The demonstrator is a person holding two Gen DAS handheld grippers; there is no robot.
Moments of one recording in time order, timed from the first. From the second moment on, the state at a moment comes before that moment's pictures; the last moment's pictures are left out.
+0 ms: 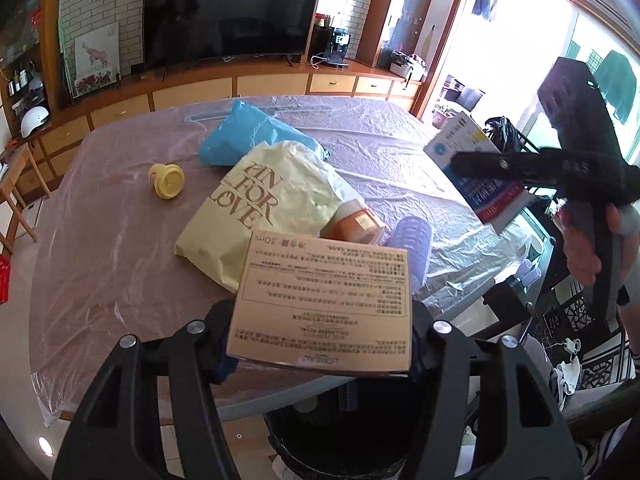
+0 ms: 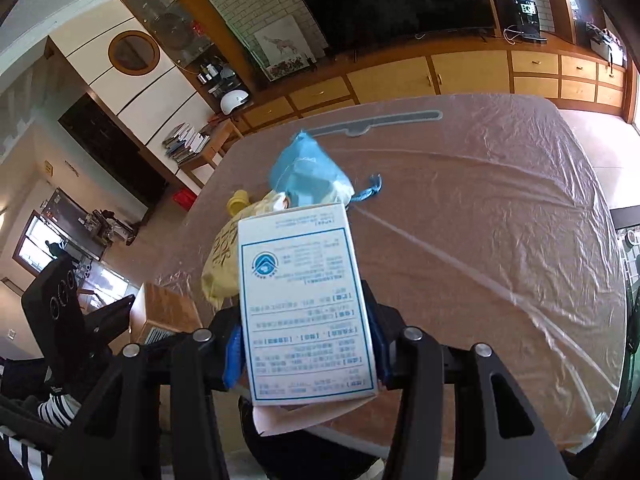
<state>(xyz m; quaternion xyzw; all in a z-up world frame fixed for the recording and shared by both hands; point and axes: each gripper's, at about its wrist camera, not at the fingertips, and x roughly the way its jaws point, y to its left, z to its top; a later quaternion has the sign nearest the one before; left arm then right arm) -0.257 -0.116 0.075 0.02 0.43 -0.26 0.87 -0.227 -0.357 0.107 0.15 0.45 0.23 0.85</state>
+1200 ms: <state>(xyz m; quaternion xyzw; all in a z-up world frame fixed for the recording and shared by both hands) -0.346 -0.146 0.001 0.12 0.50 -0.26 0.82 -0.348 -0.297 0.021 0.02 0.55 0.20 0.81</state>
